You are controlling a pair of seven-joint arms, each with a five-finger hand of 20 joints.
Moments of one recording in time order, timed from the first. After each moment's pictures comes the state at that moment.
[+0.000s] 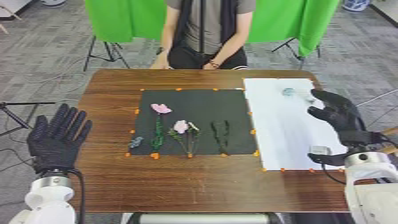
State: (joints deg) left arm 123.9 -61.5 -97.1 -119.5 8.8 13.6 23.6; right arm -117.3 -51.1 96.9 -119.3 -100.8 17.1 11.0
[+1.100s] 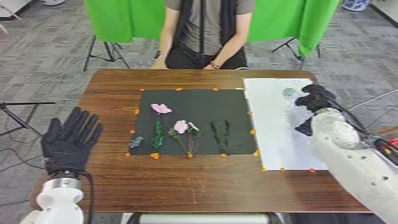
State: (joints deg) left arm 123.2 -61.7 -93.8 -119.3 8.1 13.6 22.8; right arm -70.4 -47.0 59.1 -80.9 -116.5 8.4 33.4
